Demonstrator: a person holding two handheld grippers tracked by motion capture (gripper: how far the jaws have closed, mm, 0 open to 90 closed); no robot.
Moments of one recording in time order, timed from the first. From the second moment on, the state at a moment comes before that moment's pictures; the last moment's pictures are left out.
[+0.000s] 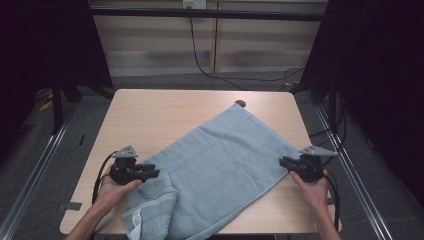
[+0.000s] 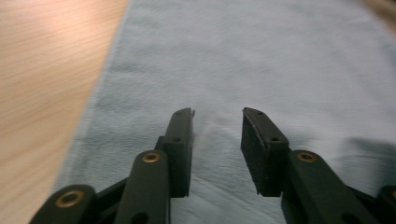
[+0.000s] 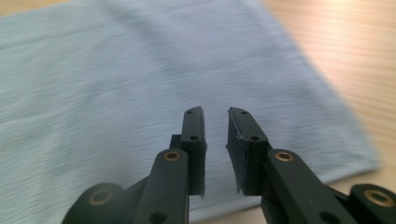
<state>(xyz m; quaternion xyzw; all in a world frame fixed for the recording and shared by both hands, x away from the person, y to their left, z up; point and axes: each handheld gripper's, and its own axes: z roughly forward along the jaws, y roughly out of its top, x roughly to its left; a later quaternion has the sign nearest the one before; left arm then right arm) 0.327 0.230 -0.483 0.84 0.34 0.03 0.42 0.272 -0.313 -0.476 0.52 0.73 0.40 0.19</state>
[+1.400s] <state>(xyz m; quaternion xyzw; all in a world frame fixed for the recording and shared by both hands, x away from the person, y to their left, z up) 0.301 0.184 -0.478 0.84 0.29 -0.05 0.45 0.362 -0.265 -0.504 0.49 0.78 0.35 0.16</state>
